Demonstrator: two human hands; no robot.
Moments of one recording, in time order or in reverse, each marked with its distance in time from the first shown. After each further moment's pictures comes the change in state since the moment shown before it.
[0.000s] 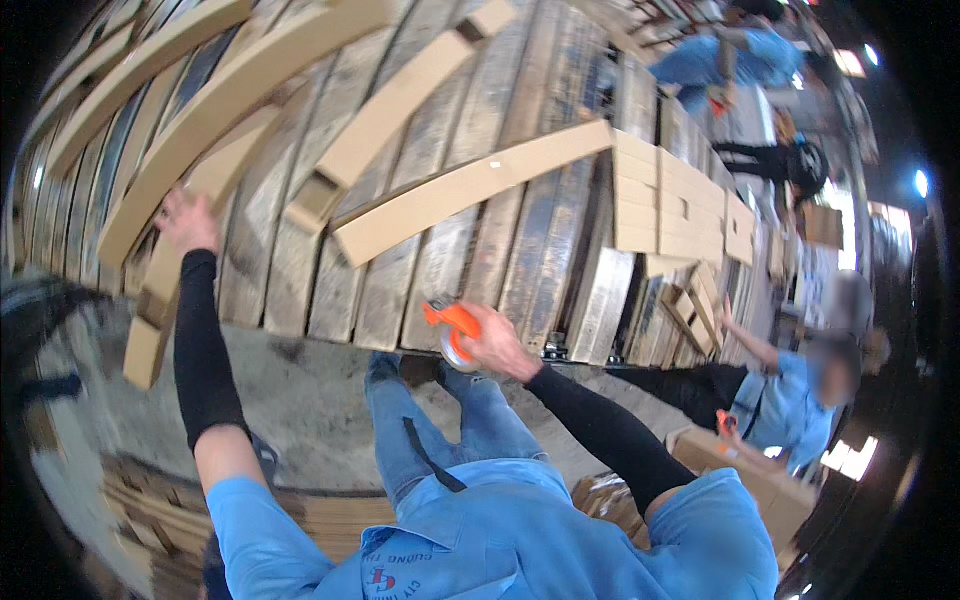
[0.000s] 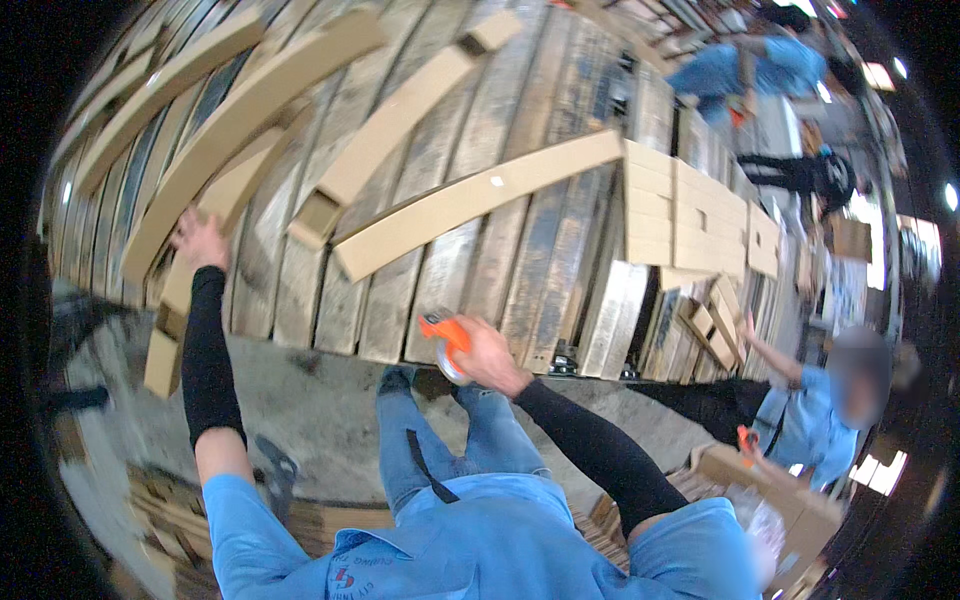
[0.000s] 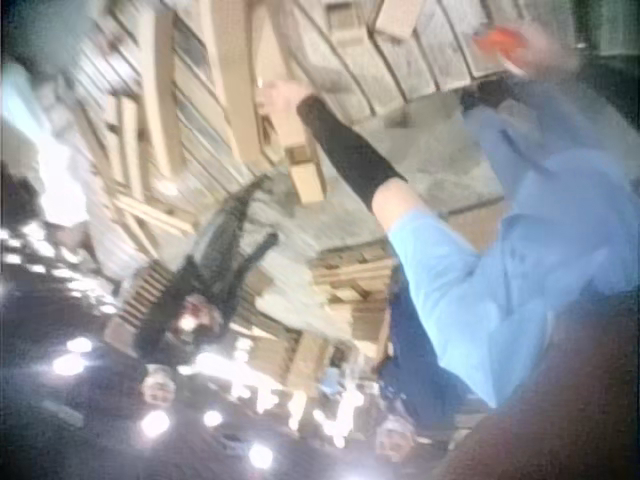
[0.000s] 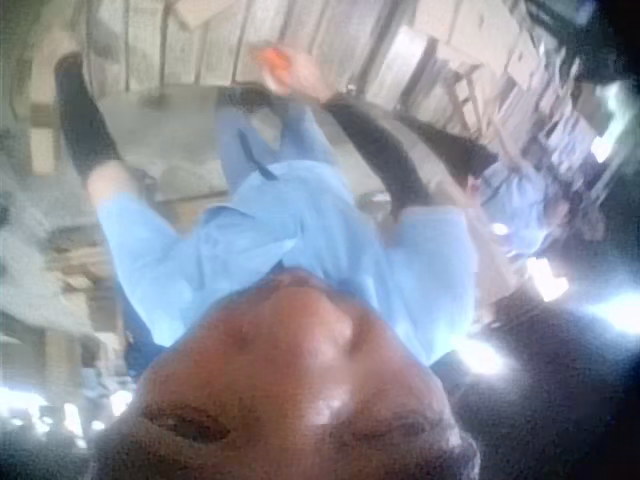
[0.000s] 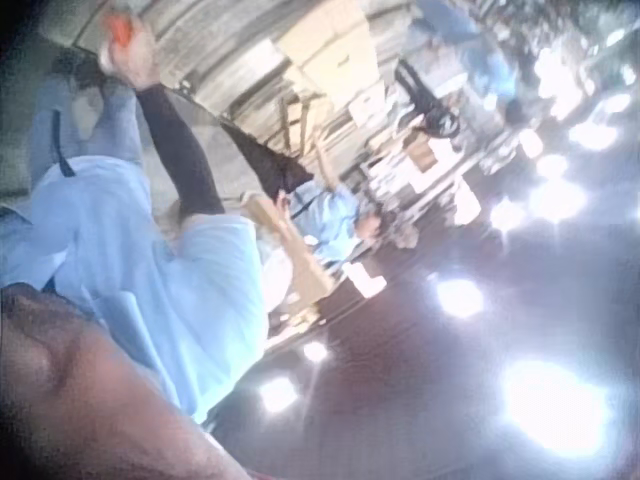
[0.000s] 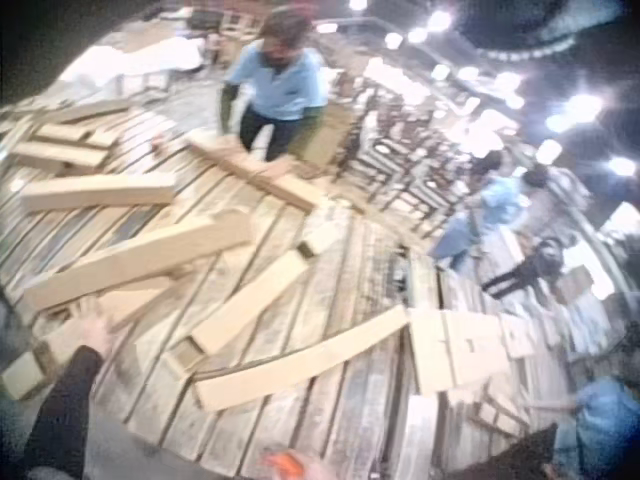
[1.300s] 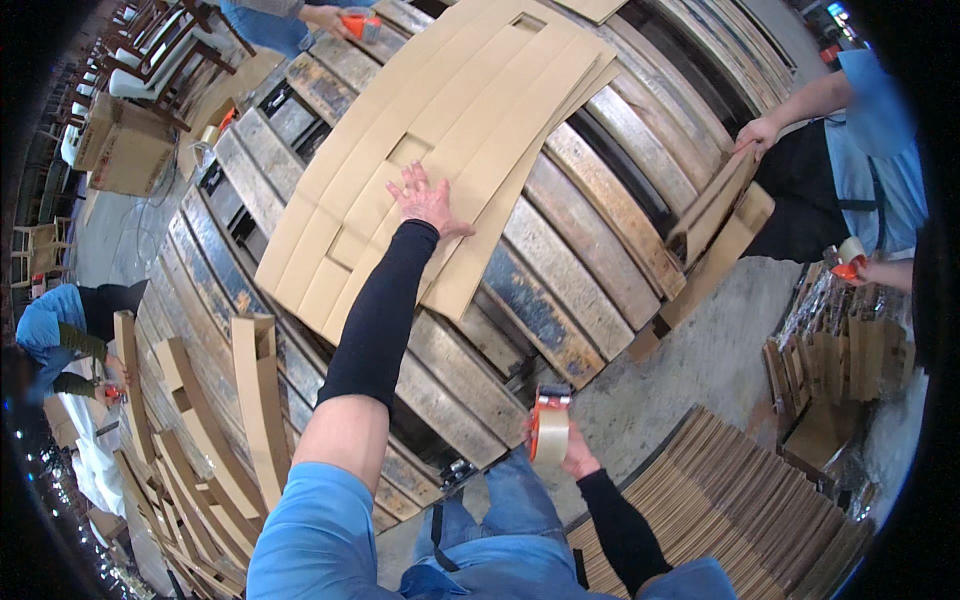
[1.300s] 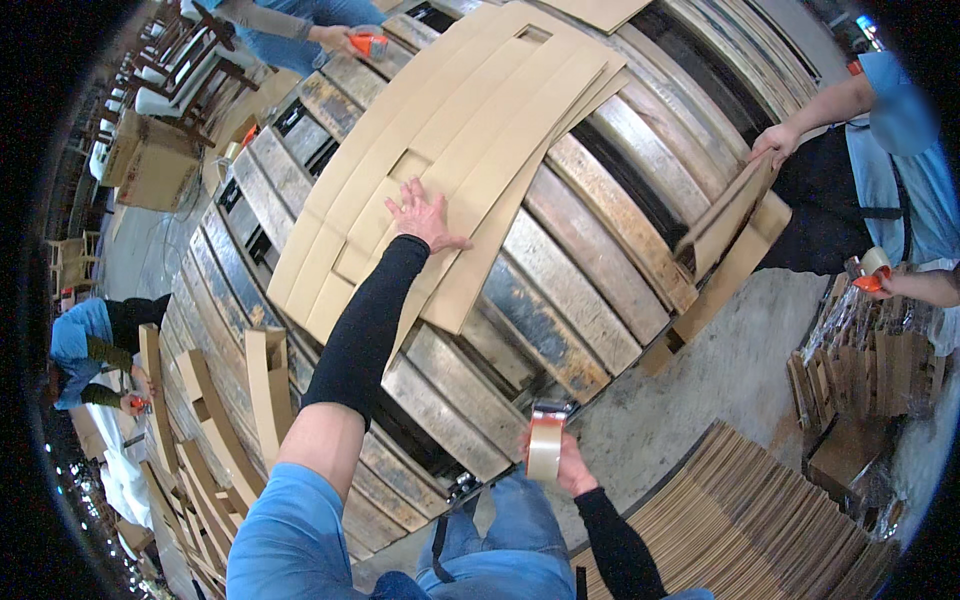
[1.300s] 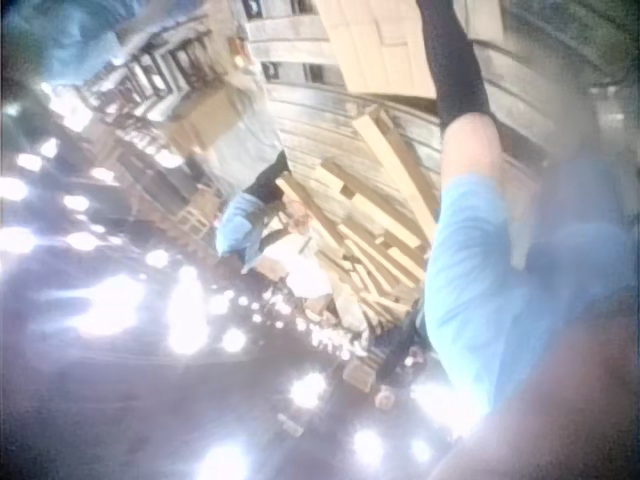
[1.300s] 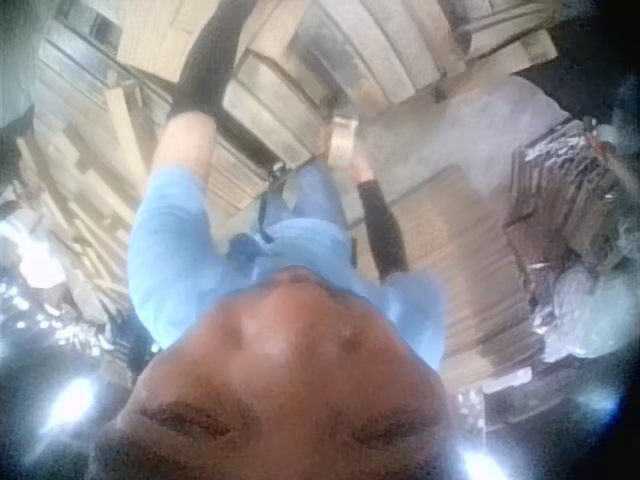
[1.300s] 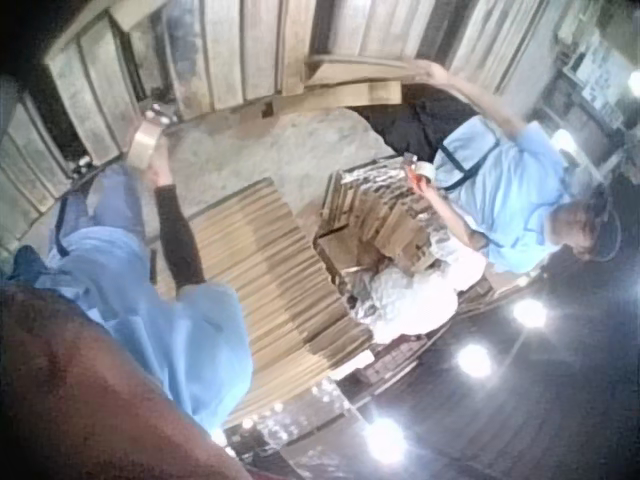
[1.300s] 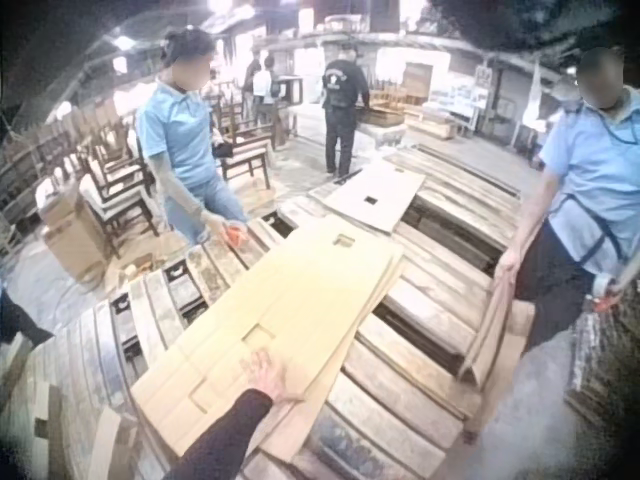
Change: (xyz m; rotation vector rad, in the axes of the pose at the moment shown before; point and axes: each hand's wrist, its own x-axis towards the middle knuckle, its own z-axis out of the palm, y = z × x) left_hand -0.399 1.119 -0.350 0.079 -0.032 1.373; right_hand -0.293 0.517 -0.100 2.284 0.713 0.444
